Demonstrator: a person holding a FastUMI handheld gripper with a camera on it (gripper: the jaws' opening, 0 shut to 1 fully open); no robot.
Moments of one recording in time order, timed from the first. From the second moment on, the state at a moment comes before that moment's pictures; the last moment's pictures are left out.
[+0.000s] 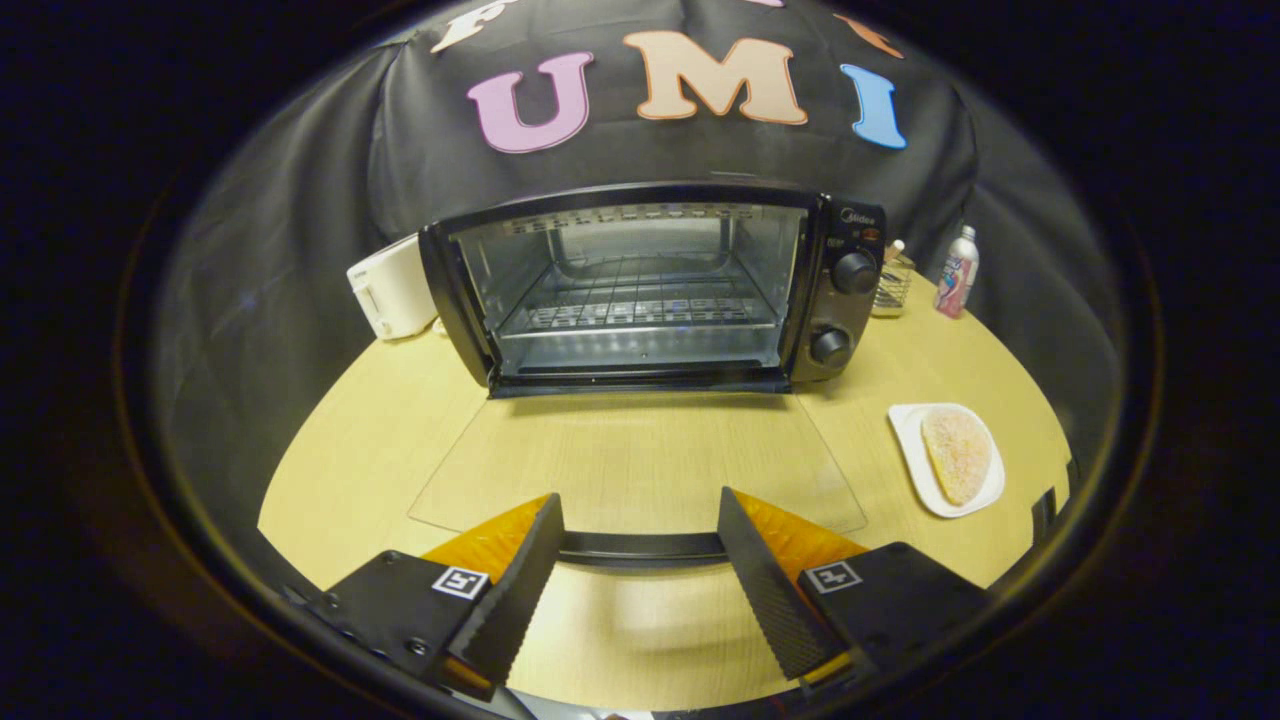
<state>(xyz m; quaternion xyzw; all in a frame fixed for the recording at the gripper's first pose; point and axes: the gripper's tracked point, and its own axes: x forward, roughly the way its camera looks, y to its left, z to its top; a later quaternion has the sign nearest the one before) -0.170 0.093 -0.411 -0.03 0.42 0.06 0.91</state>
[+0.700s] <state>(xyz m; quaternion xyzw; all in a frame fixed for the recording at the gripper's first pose) -0.162 0.088 -0.406 0.00 0.42 0.04 0.91</state>
